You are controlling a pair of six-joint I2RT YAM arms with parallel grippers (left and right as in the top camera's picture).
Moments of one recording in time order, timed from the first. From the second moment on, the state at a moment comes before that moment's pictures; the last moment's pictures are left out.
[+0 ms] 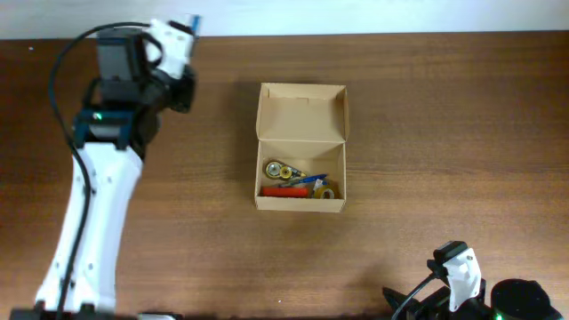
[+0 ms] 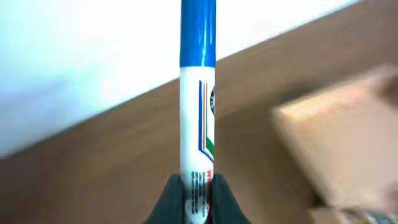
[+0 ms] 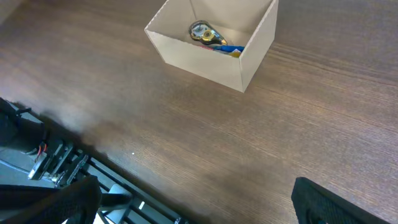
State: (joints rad) left arm -0.11 1.52 1.52 -0.64 0.13 0.37; right arm 0.40 0.33 0.97 -1.36 -0.24 0.14
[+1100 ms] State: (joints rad) left arm -0.55 1.98 1.51 -0.88 0.20 1.01; right arm 0.40 0.33 0.97 -1.36 -0.24 0.14
